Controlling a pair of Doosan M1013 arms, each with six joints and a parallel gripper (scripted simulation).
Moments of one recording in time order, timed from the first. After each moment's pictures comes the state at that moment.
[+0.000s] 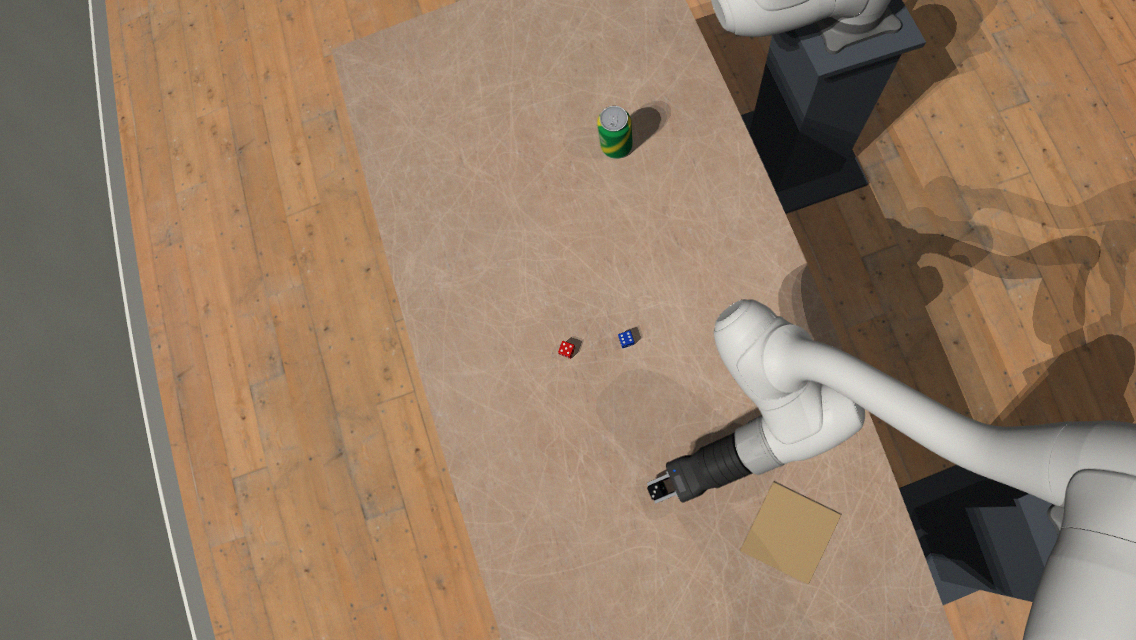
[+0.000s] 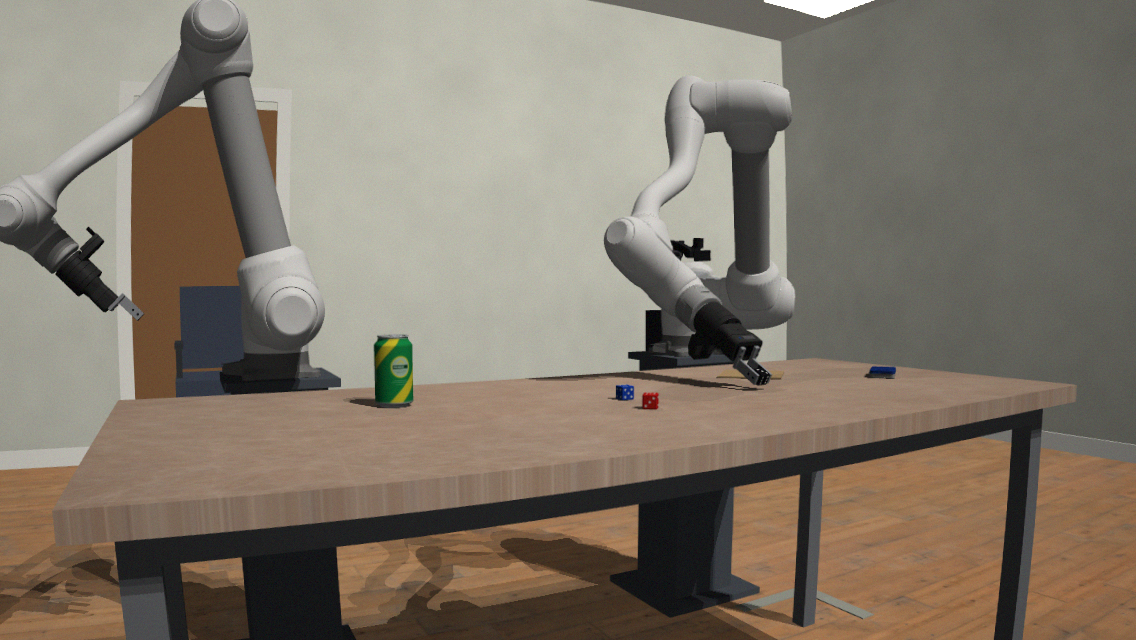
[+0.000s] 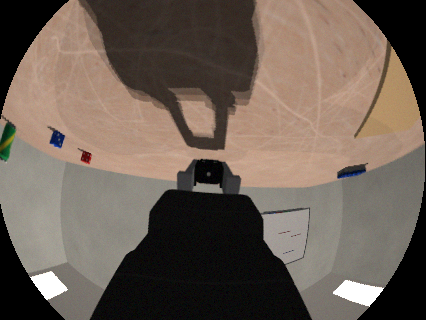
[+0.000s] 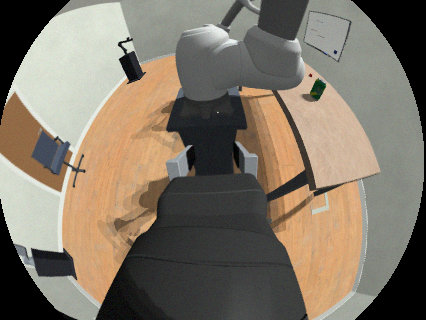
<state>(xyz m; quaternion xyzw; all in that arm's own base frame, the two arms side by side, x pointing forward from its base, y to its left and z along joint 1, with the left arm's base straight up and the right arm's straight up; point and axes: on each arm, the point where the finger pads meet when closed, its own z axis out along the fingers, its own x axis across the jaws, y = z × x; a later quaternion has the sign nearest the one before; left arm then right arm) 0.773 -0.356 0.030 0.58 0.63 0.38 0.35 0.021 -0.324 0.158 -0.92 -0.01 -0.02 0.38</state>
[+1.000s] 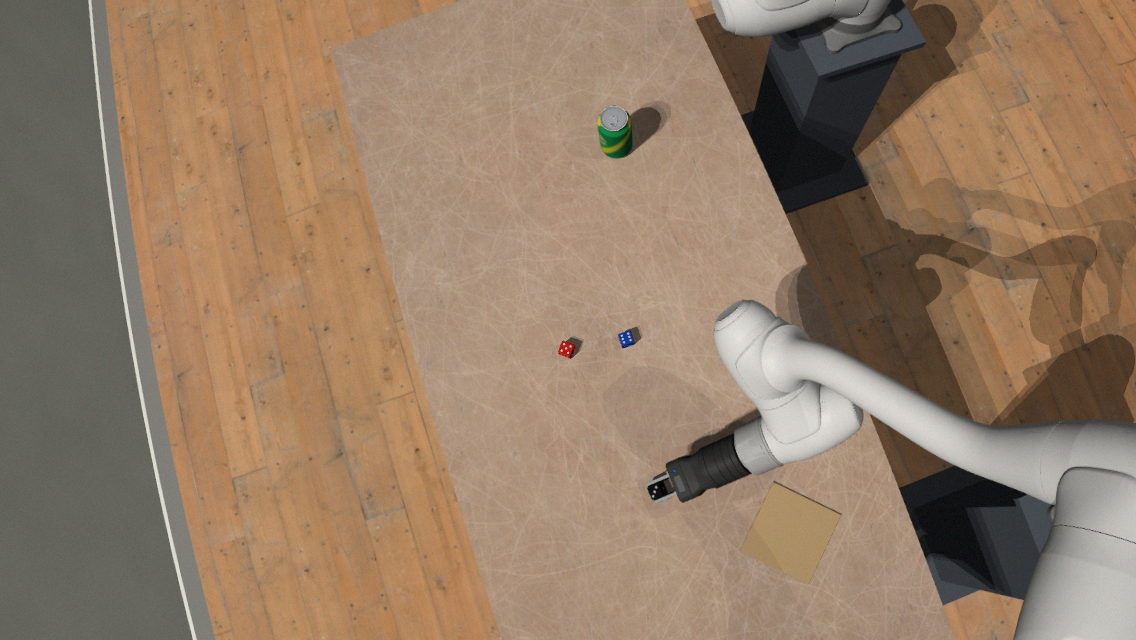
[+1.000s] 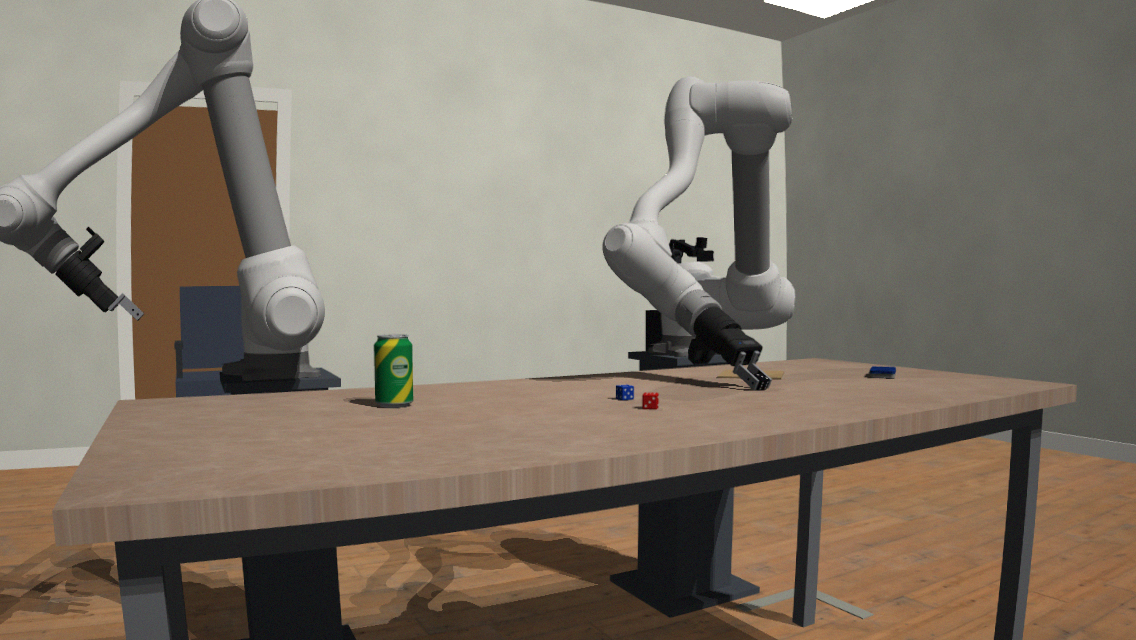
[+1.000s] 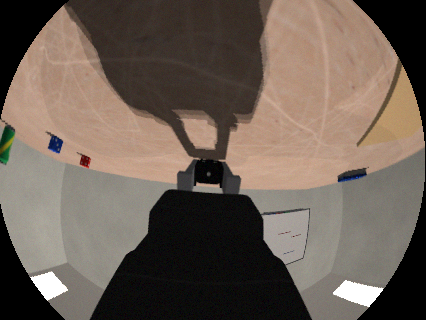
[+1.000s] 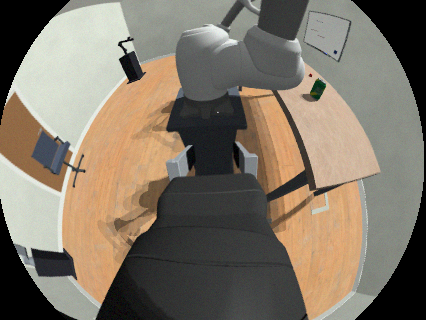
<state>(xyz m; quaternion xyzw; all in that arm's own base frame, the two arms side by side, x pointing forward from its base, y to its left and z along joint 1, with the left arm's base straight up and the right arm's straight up) 0.773 -0.356 0.019 0.58 0.63 0.38 0.35 0.021 -0.324 0.158 -0.92 -0.01 -0.02 0.38</state>
